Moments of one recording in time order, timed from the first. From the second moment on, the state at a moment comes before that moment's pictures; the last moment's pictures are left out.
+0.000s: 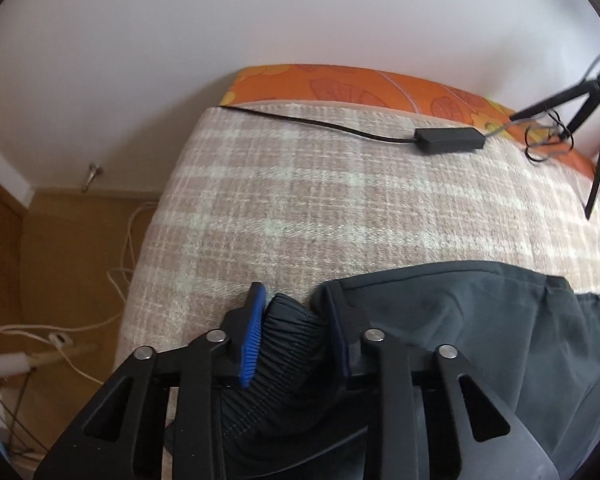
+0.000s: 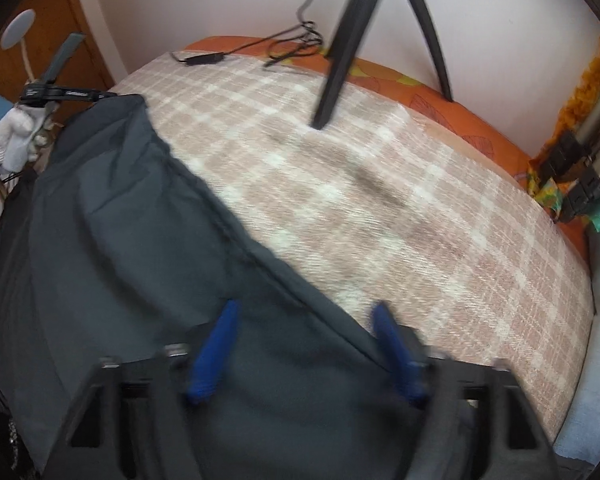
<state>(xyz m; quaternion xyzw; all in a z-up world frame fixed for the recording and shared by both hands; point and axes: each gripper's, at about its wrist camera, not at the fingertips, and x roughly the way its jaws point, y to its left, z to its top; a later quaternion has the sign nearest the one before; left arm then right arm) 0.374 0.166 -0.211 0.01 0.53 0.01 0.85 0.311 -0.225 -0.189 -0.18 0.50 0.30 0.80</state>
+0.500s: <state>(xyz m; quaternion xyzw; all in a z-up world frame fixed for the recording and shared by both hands) 0.319 0.188 -0.150 -0.01 0.46 0.02 0.89 0.263 -0.225 -0.132 -0.17 0.45 0.26 0.84</state>
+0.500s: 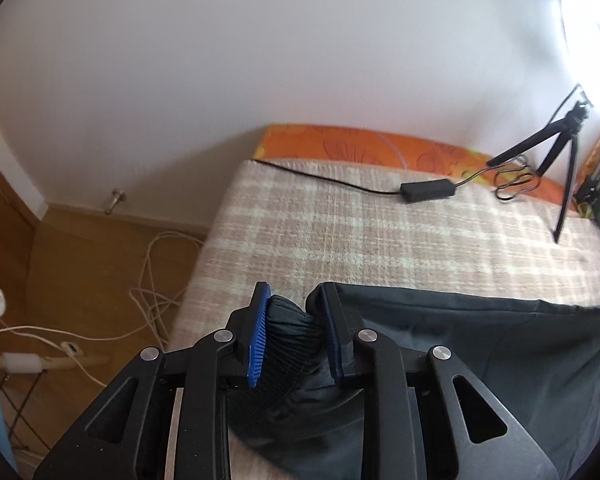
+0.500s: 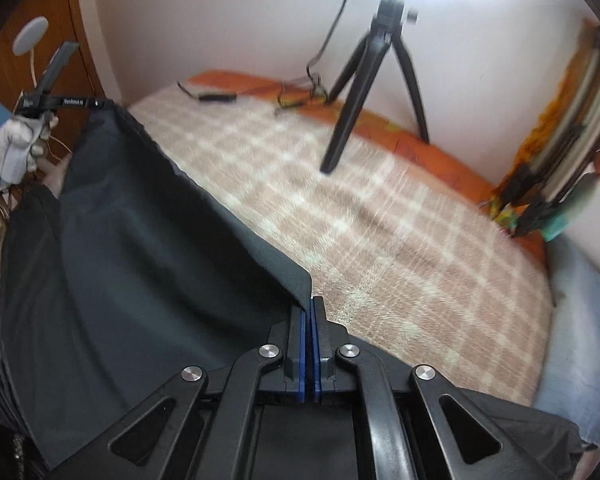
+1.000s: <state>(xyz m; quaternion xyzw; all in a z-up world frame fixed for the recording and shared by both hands) 0.191 0.199 -0.099 0.01 0.42 0.00 0.91 0.126 -0.245 -0.072 -0.17 0.38 0.29 0.86</state>
